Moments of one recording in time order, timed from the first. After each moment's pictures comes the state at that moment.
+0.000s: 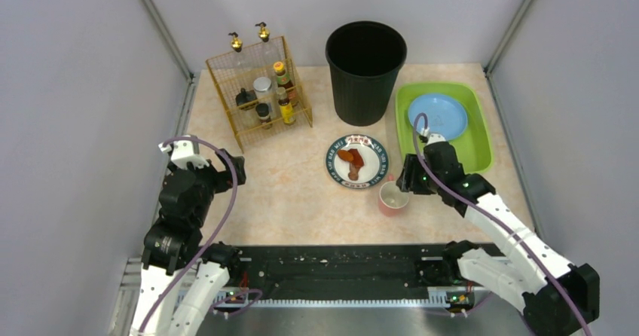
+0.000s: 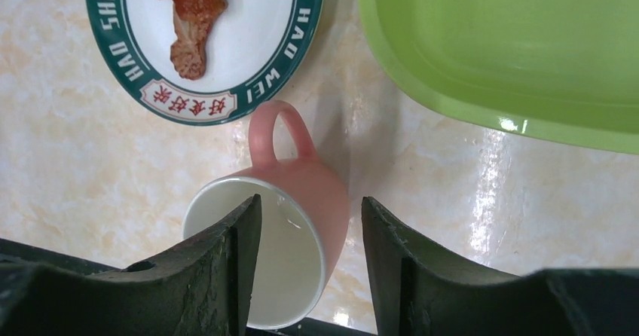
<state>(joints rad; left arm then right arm) -0.23 0.43 0.82 -0.65 -0.20 -0.36 0.42 0.89 0.67 -0.58 0.02 0.46</state>
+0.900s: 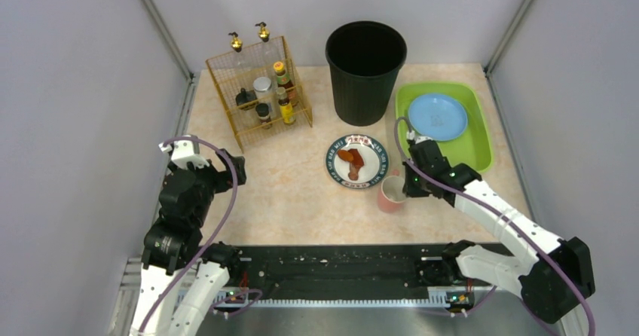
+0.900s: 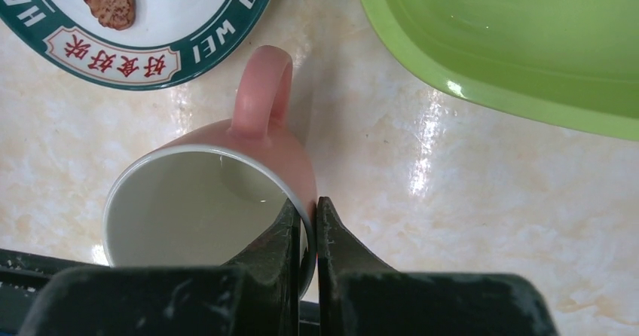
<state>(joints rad) -0.23 0.43 0.82 -0.65 -0.19 -0.36 0.51 1.05 0.71 -0.66 0.12 0.42</state>
